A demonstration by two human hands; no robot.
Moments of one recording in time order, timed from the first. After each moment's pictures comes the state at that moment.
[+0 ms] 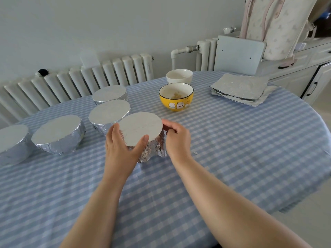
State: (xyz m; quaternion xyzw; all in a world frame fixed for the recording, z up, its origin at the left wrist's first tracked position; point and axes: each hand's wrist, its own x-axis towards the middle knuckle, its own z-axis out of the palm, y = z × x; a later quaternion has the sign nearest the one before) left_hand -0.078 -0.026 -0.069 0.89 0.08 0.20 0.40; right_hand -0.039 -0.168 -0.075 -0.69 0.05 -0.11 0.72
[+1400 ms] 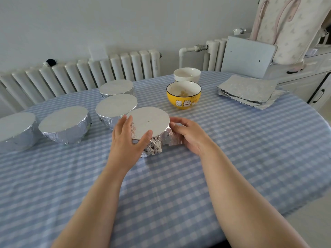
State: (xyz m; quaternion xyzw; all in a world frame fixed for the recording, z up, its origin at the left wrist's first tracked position) left_hand -0.073 -0.014 -0.072 0.91 0.03 0.19 0.37; right_hand 0.004 -0.206 -0.087 -0.59 -0.03 0.15 0.79
